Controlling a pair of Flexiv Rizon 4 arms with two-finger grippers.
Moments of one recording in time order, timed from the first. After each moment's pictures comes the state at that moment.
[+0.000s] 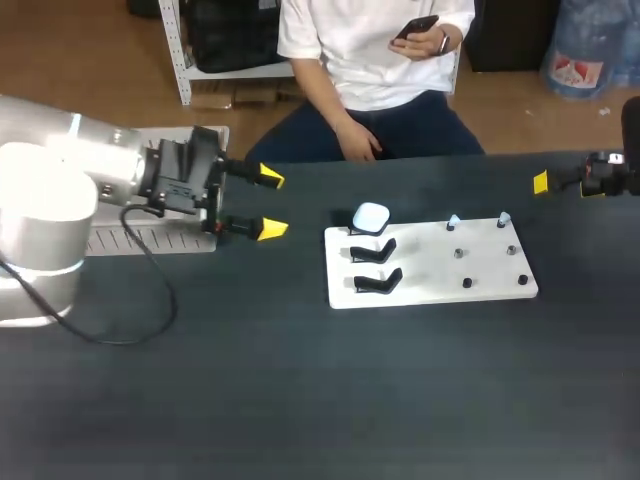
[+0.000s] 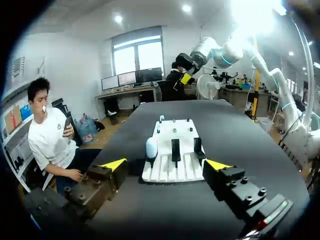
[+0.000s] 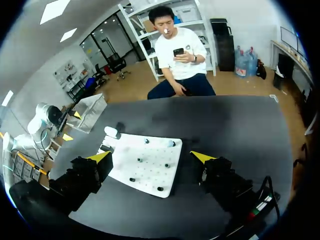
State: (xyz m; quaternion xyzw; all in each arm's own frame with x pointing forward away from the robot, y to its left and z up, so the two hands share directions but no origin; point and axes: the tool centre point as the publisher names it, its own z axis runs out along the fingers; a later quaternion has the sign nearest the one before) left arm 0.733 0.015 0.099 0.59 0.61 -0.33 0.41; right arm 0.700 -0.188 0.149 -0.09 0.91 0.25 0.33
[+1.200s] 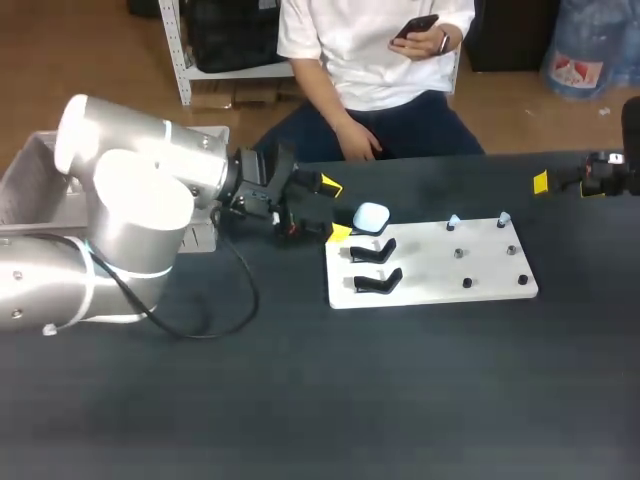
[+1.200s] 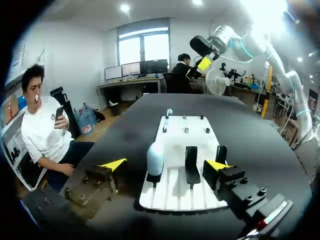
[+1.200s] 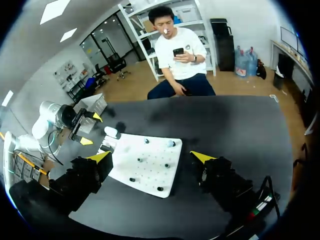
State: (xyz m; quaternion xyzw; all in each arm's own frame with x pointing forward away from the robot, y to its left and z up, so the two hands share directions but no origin) left arm 0.763 -0.067 0.058 0.57 0.65 -0.32 0.39; right arm 0.700 -0.188 0.149 -0.09 0.91 0.25 0.33
